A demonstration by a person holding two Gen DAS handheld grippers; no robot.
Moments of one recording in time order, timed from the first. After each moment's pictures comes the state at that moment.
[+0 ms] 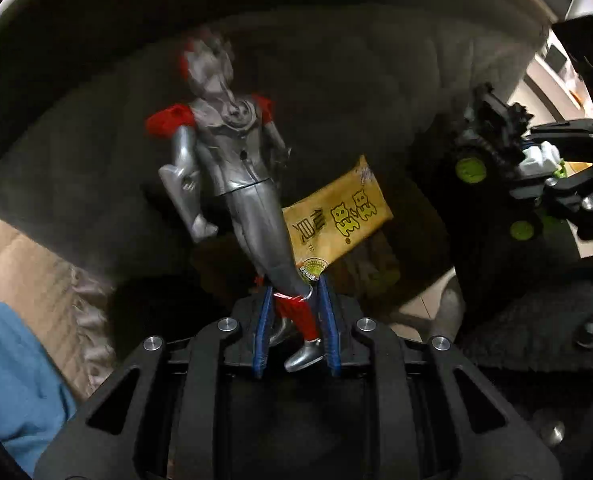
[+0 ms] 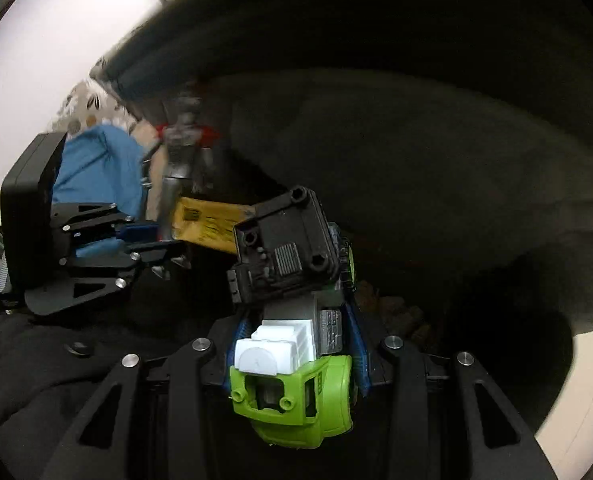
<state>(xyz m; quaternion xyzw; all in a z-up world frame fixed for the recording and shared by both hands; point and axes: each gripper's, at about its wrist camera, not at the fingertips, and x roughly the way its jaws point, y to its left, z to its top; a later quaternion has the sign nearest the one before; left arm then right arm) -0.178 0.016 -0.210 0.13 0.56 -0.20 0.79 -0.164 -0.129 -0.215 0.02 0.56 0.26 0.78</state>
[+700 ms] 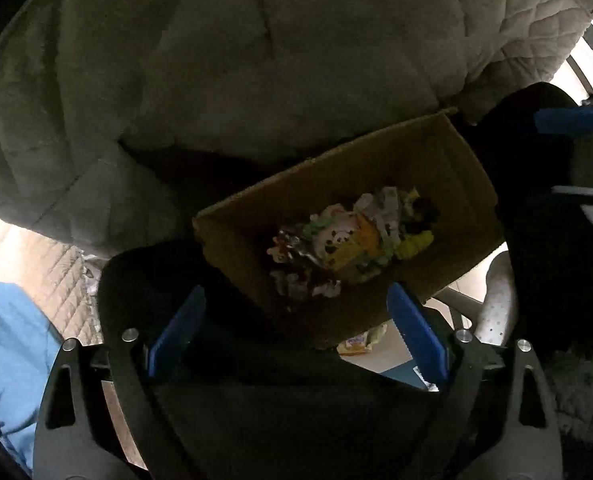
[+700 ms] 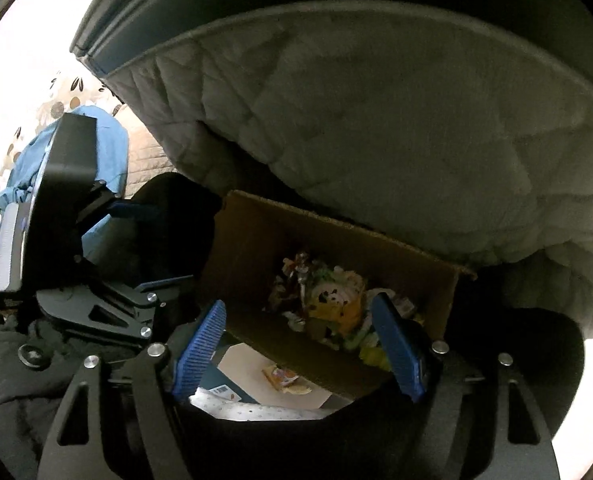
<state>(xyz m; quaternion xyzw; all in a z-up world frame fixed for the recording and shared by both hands) -0.151 0.019 -0.252 0.17 0.62 -0.14 0.75 -0.152 -0.127 -0.227 -0.01 0.56 0.25 0.79</state>
